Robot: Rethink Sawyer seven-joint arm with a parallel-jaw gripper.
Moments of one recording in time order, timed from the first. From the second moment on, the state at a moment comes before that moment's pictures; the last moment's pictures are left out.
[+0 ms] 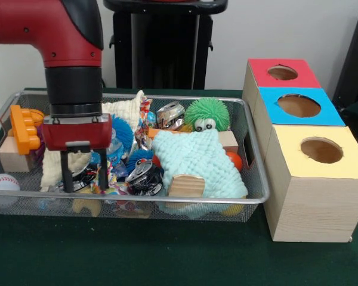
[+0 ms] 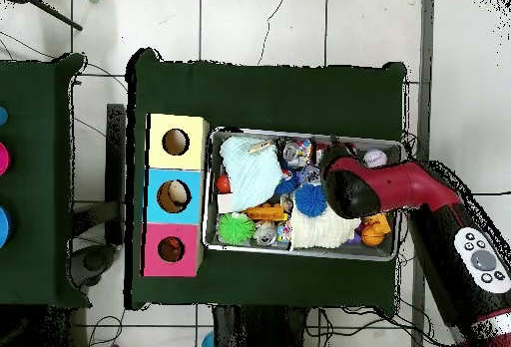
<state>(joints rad) -0.91 -0.48 0.68 1.58 -1.01 0.32 1.89</state>
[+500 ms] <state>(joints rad) -0.83 -0.50 0.60 1.57 -1.05 0.28 1.89</state>
